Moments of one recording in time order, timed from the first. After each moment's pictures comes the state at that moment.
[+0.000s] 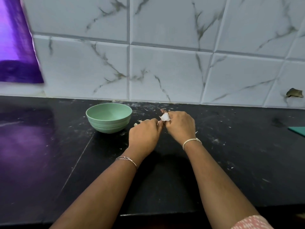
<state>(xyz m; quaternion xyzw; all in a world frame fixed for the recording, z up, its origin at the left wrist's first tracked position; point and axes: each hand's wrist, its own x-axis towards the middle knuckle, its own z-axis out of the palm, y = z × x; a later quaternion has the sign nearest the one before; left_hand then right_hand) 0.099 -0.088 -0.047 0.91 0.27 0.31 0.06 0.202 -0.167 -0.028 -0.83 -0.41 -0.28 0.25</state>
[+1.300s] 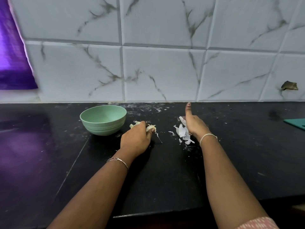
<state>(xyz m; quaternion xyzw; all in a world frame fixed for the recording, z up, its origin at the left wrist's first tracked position) 0.097 -0.074 -0.057 0.93 0.27 0.22 0.12 0.235 -0.215 -0.016 -0.90 -0.20 0.06 0.38</state>
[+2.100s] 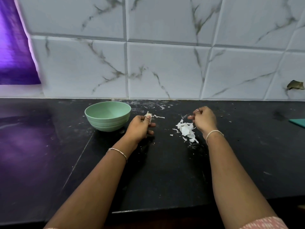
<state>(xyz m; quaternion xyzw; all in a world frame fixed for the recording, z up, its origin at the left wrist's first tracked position) 0.109 -0.056 -0.054 0.71 0.24 0.26 0.61 0.267 -0.206 -0.033 -0.79 -0.16 -0.04 0.59</state>
